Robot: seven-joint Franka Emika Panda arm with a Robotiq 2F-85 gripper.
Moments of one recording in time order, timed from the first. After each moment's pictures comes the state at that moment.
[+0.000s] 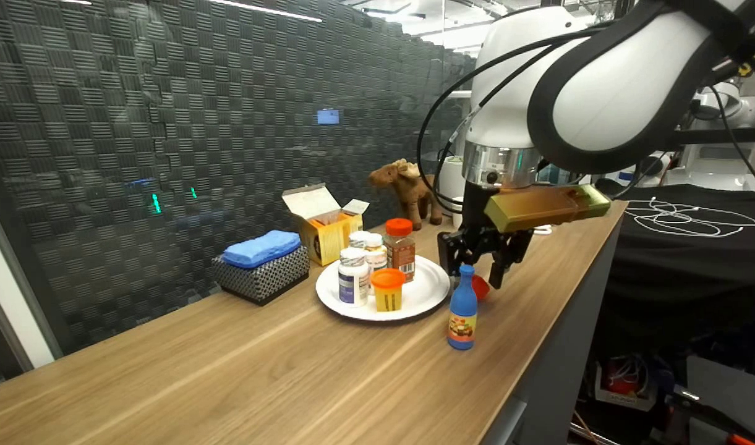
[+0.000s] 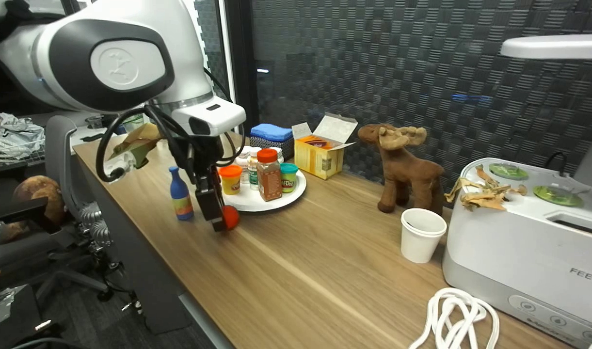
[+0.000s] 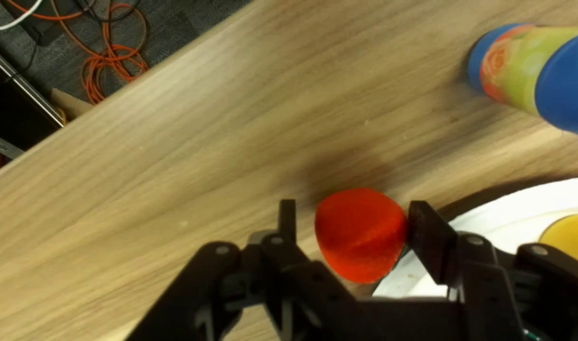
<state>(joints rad) 0.01 -0.02 0.04 -2.52 -0.16 2.60 0.70</state>
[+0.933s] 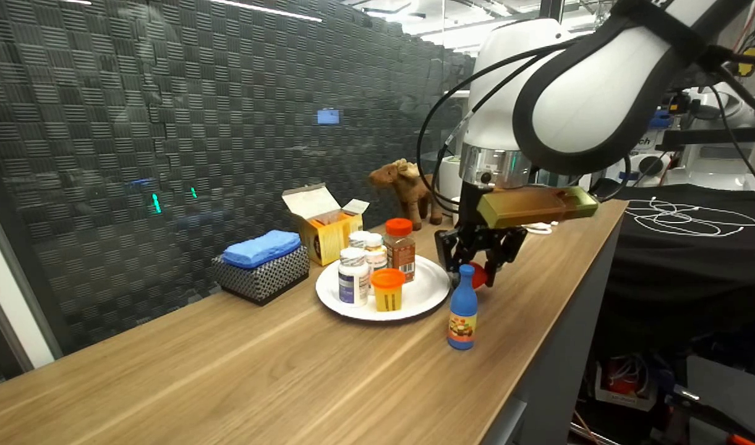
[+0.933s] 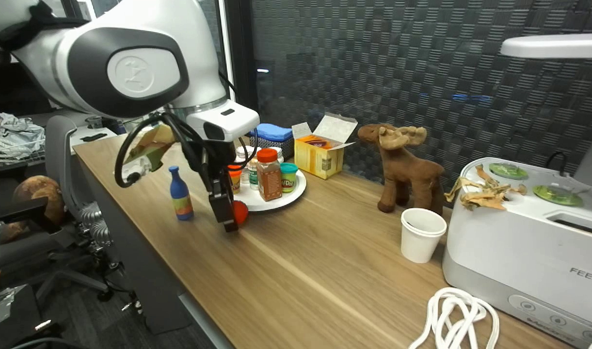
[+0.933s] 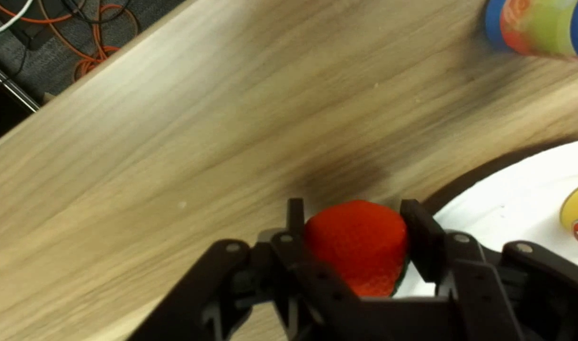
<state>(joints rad) 0.01 0.02 0.01 -2.49 -0.13 2.62 0.67</state>
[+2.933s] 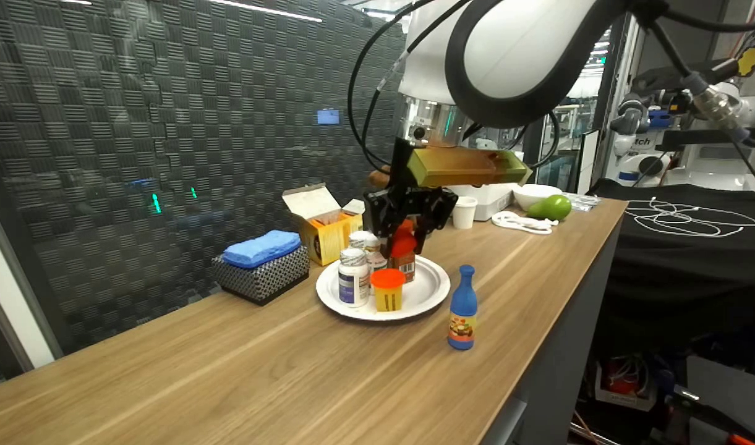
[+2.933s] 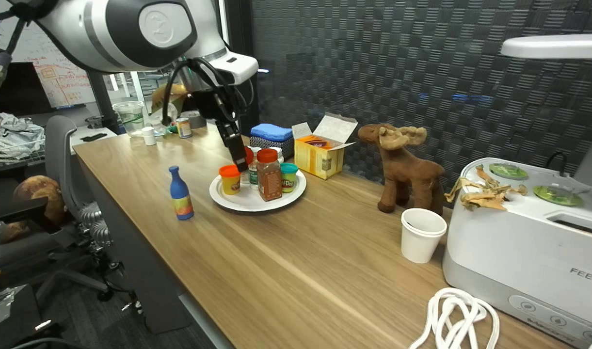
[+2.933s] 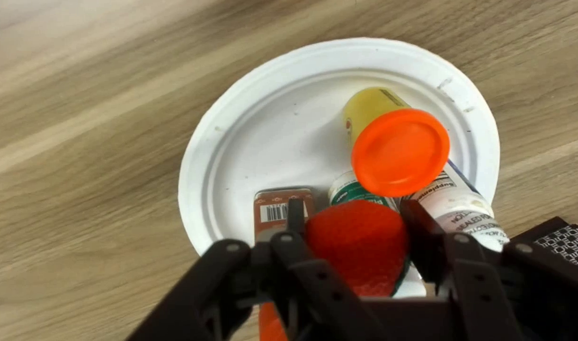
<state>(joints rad) 0.08 0.08 0.07 -2.28 -0.12 2.60 0.64</state>
